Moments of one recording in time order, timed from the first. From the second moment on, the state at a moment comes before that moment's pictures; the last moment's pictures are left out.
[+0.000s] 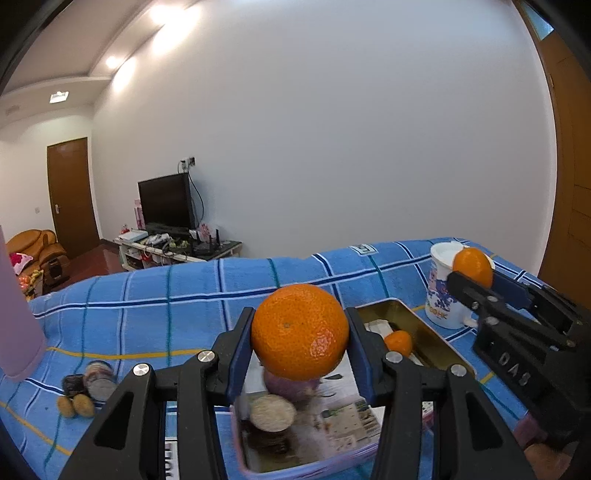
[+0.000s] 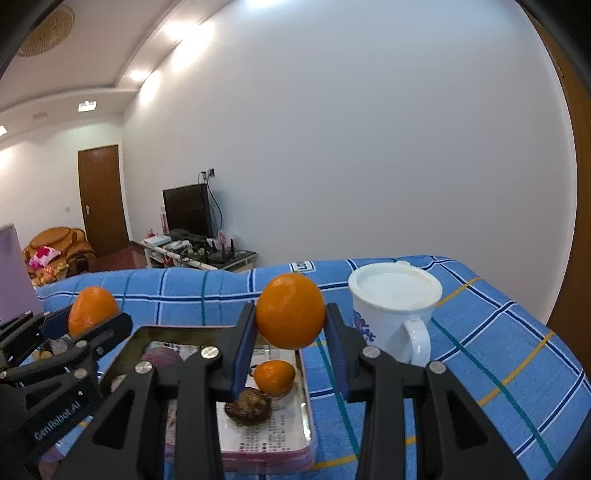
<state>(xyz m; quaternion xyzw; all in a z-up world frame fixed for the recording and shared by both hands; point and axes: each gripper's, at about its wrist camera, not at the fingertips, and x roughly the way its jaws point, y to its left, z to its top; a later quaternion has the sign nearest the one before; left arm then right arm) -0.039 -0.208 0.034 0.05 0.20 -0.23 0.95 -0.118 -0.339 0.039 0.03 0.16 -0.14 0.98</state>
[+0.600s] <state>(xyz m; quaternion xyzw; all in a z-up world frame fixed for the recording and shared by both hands) -0.016 -0.226 0.006 0.06 0.26 -0.22 0.94 -0.045 -0.351 0.006 0.04 0.28 -0.10 0.95</state>
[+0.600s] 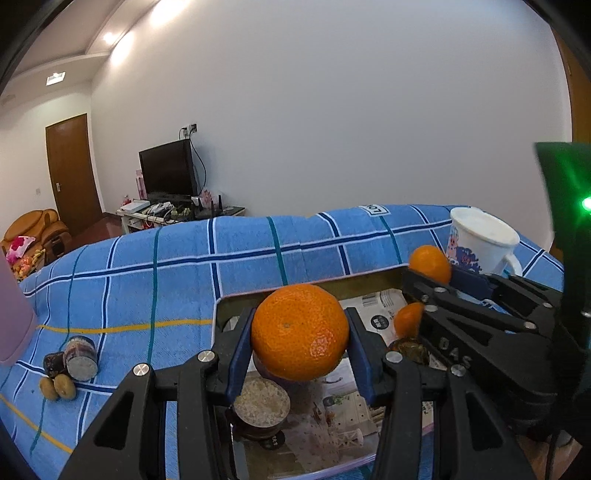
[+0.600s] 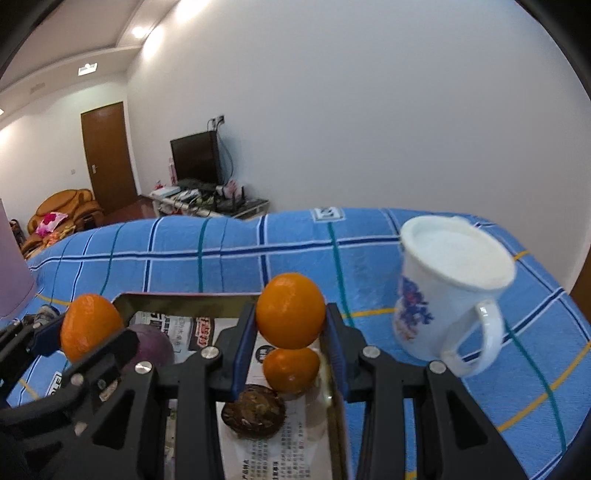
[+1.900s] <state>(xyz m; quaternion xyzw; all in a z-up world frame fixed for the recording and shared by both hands) -0.034 -0.215 0.010 0.06 0.21 -0.18 0.96 -0.108 -0.384 0.029 0.16 0.13 -0.14 0.97</state>
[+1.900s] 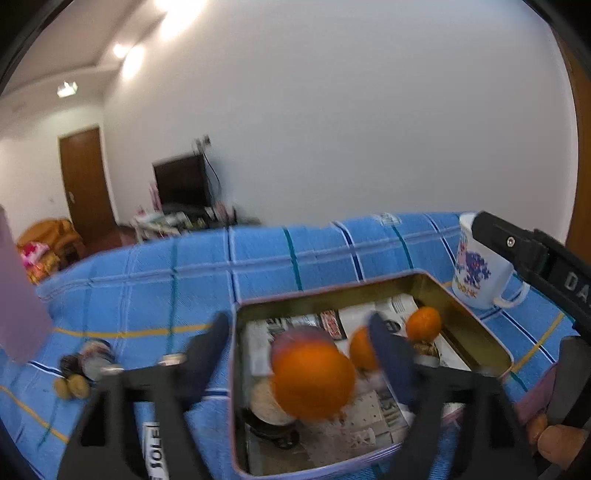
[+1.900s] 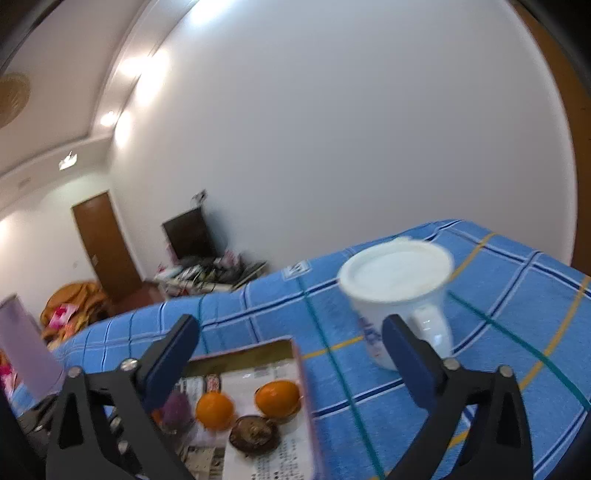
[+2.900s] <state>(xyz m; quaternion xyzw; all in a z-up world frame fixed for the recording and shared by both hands) -0.063 -0.188 0.019 0.04 0.12 -0.02 0.99 -0.157 -0.339 0.045 0.05 0.03 -0.20 0.98</state>
